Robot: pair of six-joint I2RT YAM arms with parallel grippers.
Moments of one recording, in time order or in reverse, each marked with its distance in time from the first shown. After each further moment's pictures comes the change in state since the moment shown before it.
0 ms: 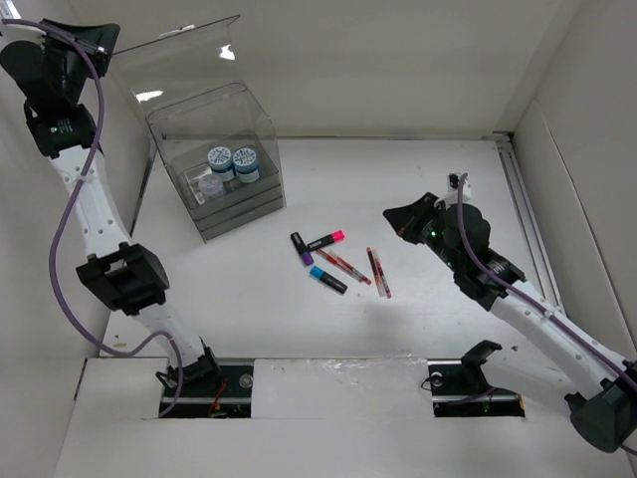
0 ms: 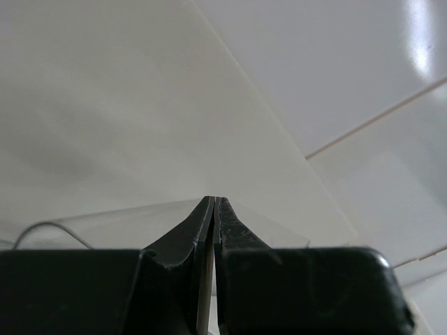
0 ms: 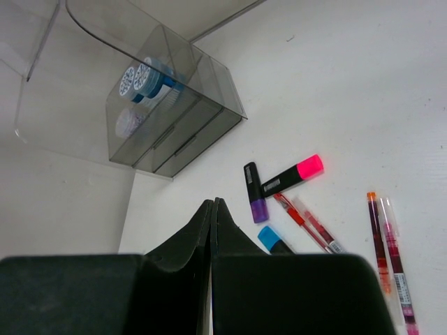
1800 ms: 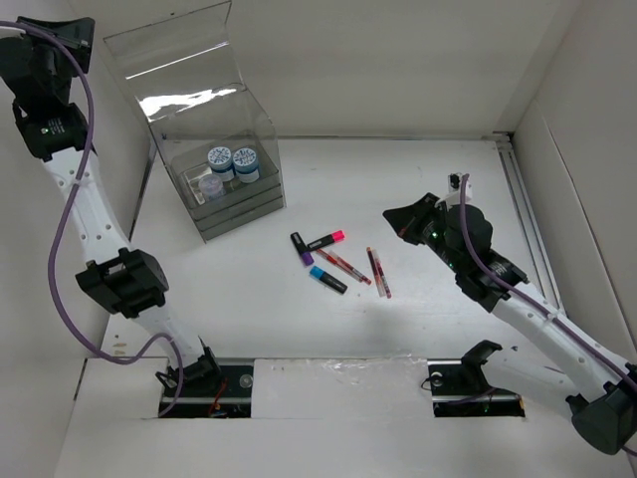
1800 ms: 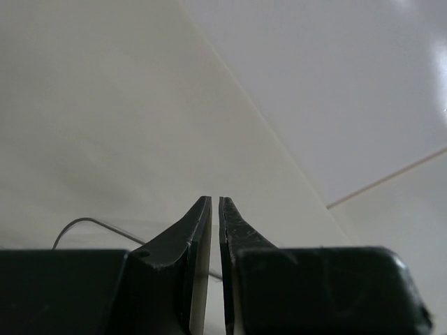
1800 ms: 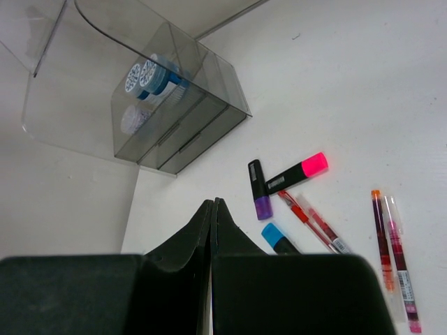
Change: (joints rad) left arm 0.024 -0.050 0.031 -0.106 -0.185 0.048; right arm 0.006 -0.019 0.006 -0.016 -0.005 0.000
